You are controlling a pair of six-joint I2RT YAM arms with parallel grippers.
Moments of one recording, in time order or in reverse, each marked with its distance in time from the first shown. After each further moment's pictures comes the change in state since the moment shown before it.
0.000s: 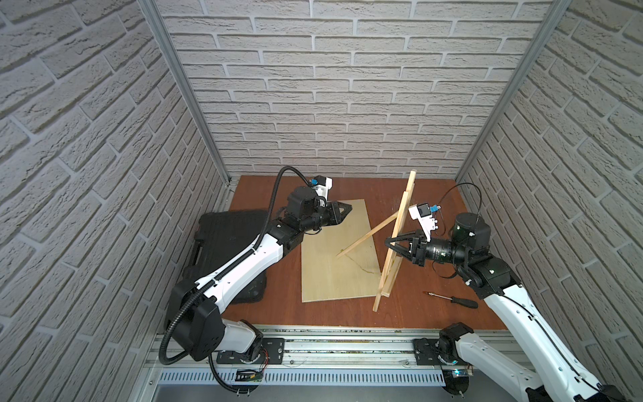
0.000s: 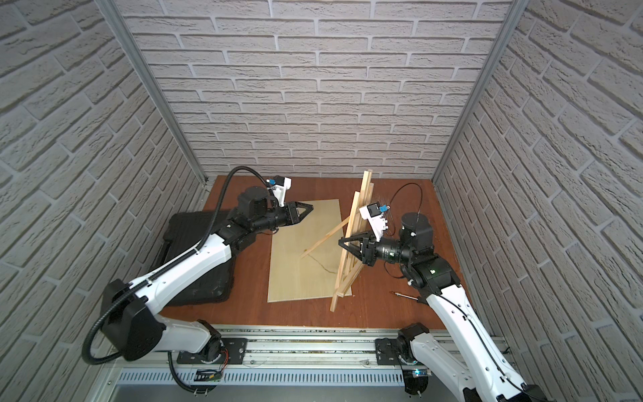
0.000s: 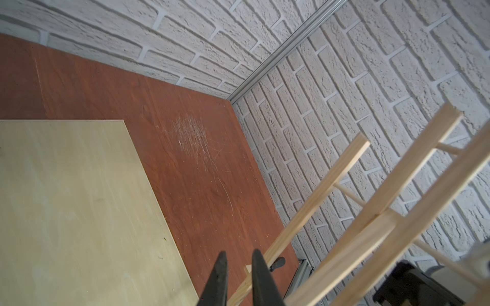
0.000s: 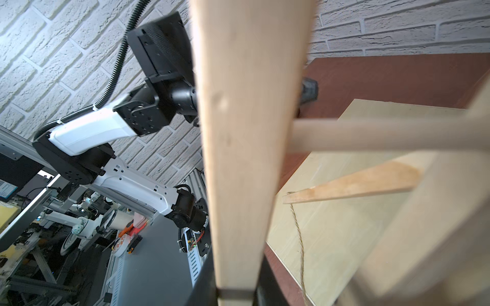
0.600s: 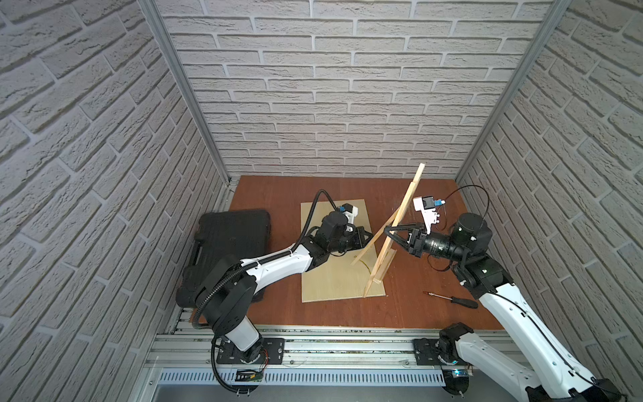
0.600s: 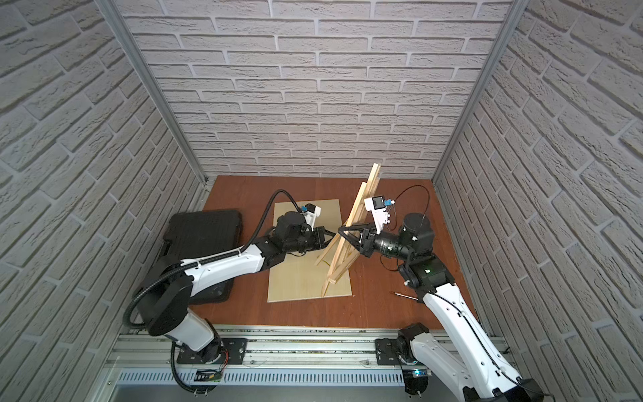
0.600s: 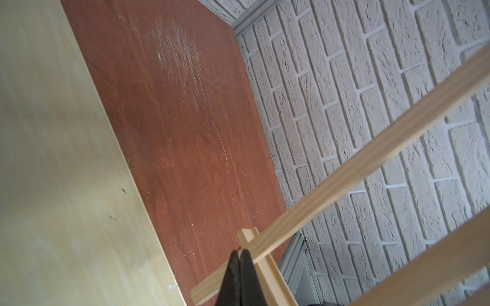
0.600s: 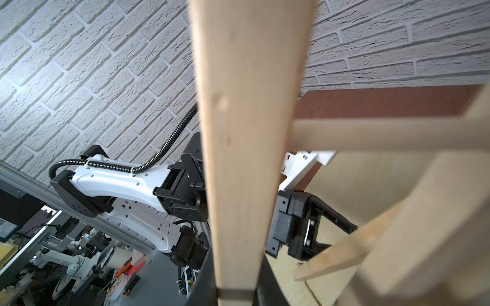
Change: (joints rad) left arm -0.215 0.190 -0.120 0.242 -0.064 -0.167; right arm 0.002 0.014 -0.070 0.270 0.072 0.183
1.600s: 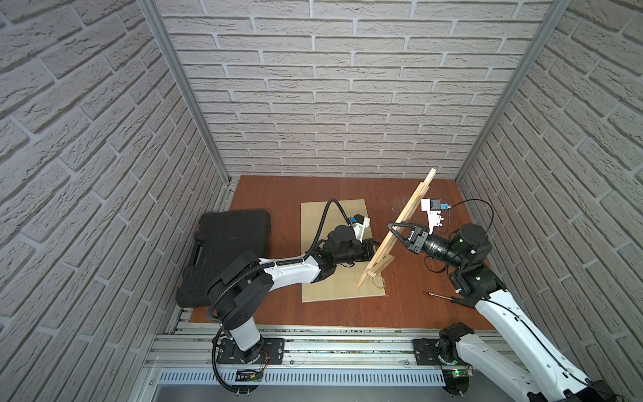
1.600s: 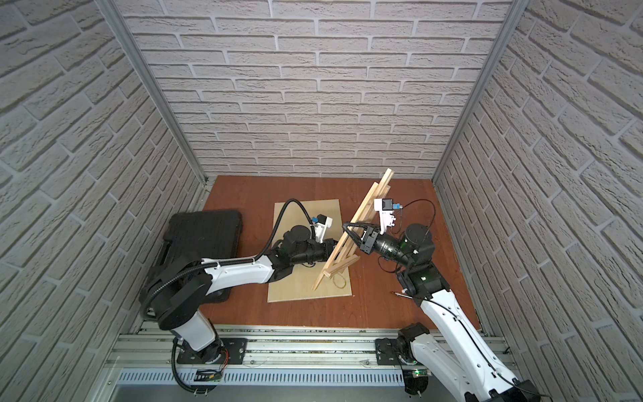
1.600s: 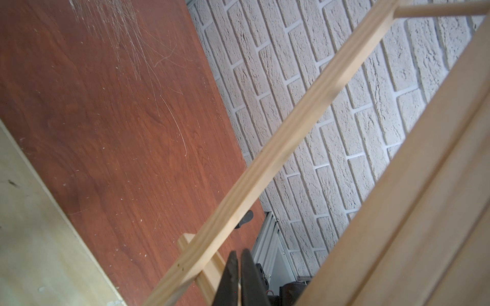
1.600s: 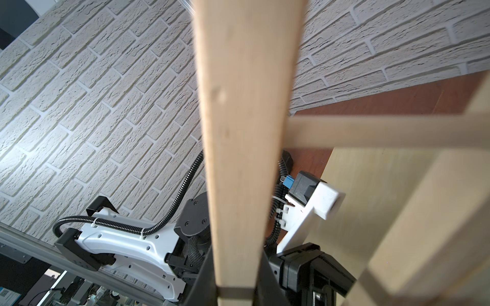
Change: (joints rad) left arm -0.076 0.080 -0.103 0.335 0.082 -0.072; right arm 0.001 -0.060 -0.145 0.225 0.151 0.243
